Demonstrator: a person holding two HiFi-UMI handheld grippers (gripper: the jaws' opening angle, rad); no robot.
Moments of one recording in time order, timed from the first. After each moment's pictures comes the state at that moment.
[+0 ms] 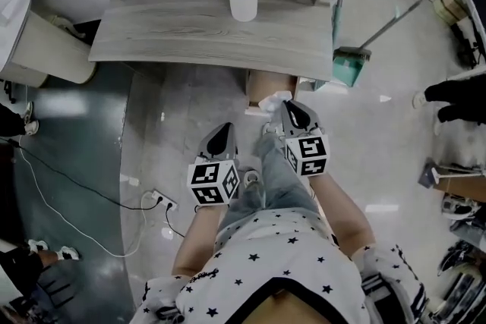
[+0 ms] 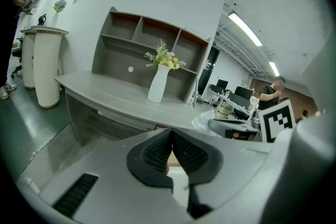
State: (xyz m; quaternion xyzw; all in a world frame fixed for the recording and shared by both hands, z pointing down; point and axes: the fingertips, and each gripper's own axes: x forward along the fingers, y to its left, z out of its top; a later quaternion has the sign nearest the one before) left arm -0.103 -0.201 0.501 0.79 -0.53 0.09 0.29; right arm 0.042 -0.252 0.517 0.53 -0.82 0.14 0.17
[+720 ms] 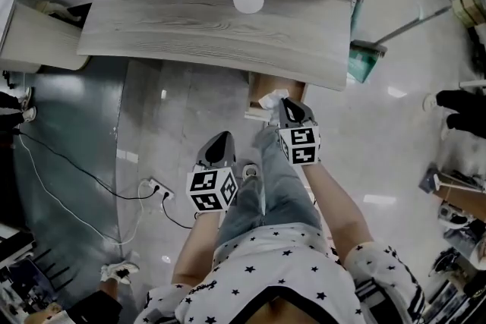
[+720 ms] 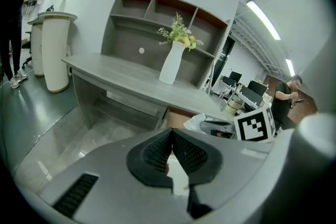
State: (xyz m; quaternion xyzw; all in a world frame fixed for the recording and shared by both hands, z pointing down) left arm -0.102 -0.230 0.585 0.74 -0.55 0.13 0.35; right arm 0.050 -0.318 0.654 0.50 -0.80 0.19 0.25
